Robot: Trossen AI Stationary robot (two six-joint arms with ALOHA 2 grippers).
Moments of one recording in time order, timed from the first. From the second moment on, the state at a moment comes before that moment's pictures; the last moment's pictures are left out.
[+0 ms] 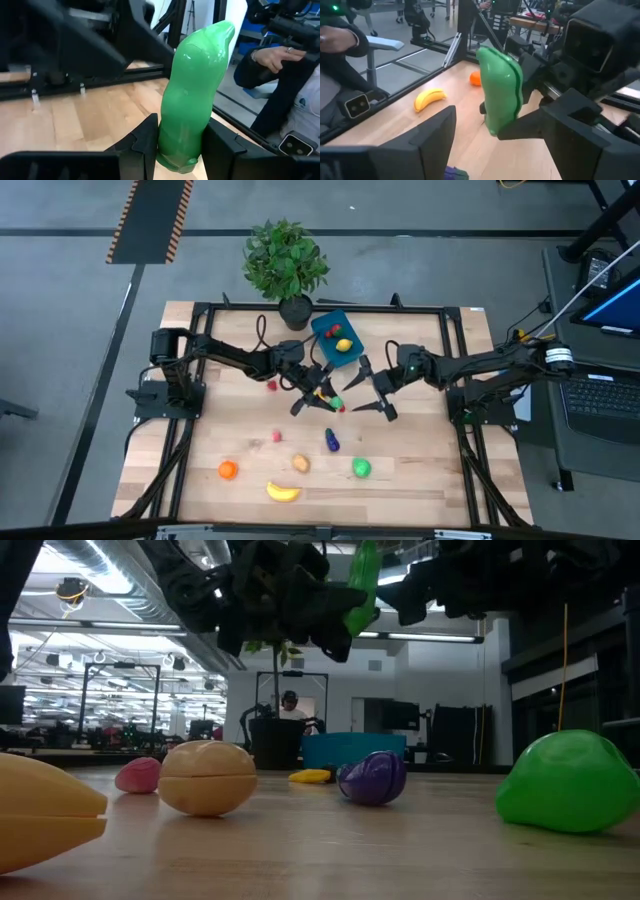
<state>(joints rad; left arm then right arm) 0.16 1.80 0.89 0.76 0.74 0.01 -0.09 1.30 0.57 0.55 -0.50 -0.24</state>
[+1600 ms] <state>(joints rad) 0.16 1.80 0.90 0.73 0.80 0.03 -0.06 1.54 0.77 0.53 -0.58 -0.27</state>
